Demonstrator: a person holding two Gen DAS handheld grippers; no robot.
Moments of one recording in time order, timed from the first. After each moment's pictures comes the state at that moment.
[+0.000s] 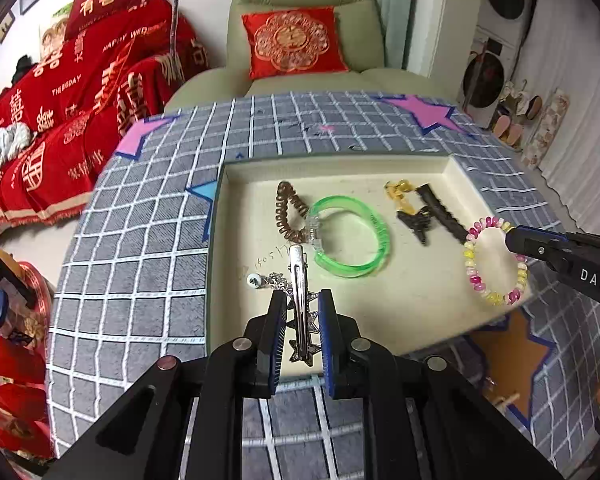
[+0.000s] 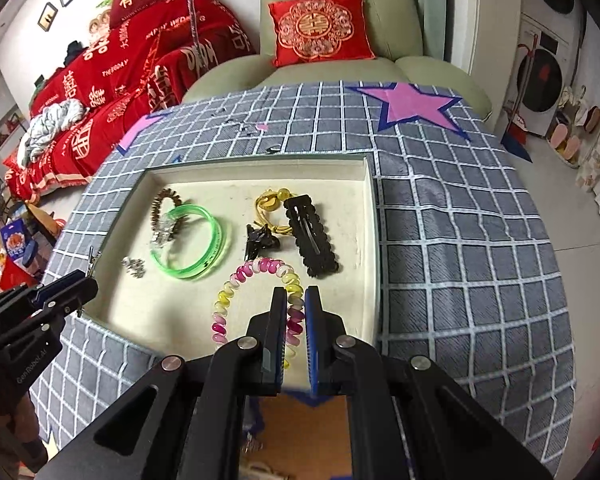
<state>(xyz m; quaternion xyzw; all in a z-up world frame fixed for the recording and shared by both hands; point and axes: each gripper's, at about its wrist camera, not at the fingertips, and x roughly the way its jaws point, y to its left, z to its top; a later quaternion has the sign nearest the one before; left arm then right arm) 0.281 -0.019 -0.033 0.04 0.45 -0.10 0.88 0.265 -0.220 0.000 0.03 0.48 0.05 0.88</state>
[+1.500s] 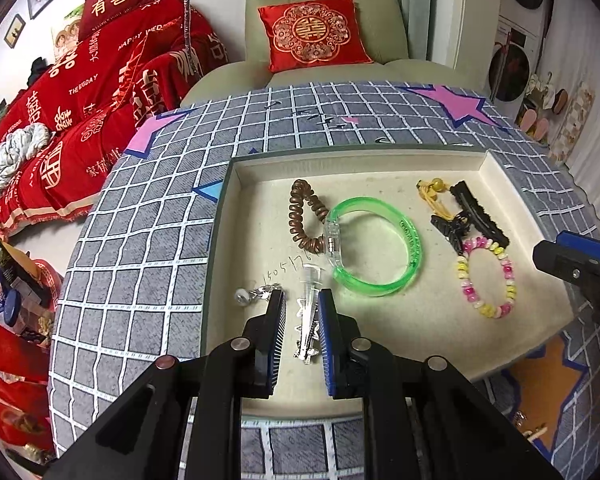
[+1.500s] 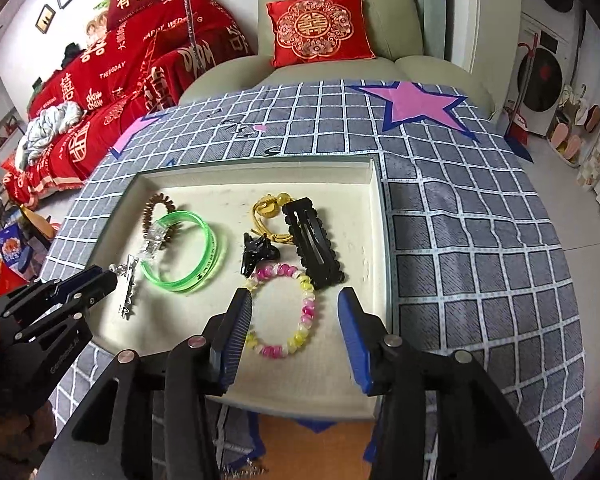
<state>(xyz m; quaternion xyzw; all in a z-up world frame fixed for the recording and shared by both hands) 0.299 -0.032 -0.044 0.06 0.46 -0.06 0.89 0.271 -0.216 -0.006 0.04 0.47 0.04 0.88</state>
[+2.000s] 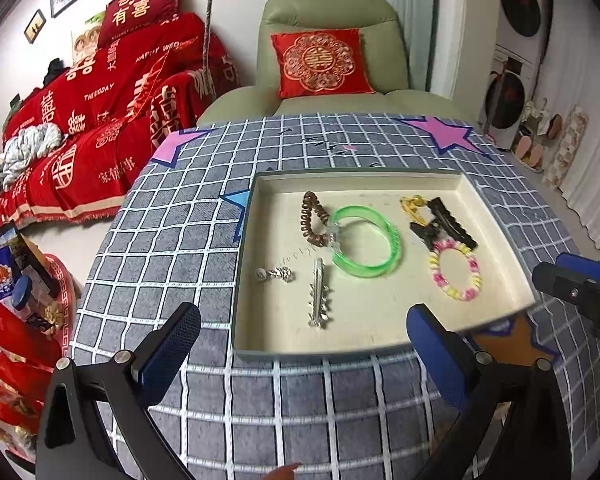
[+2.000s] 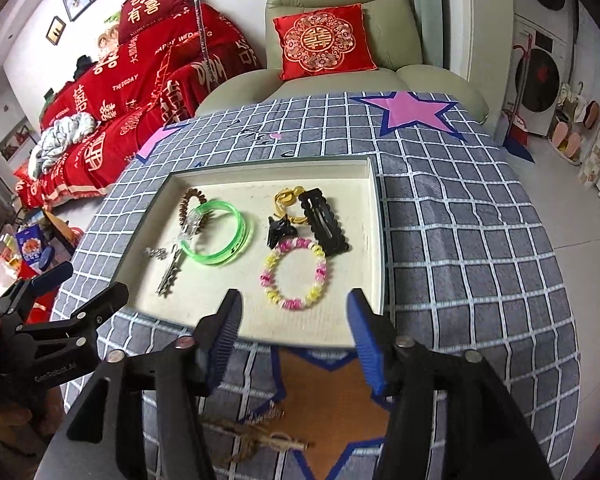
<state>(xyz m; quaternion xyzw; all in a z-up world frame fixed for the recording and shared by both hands) 0.243 -0.015 -0.012 0.04 0.41 -0.06 0.91 0.215 -0.218 0.020 0.06 0.45 0.06 0.89</state>
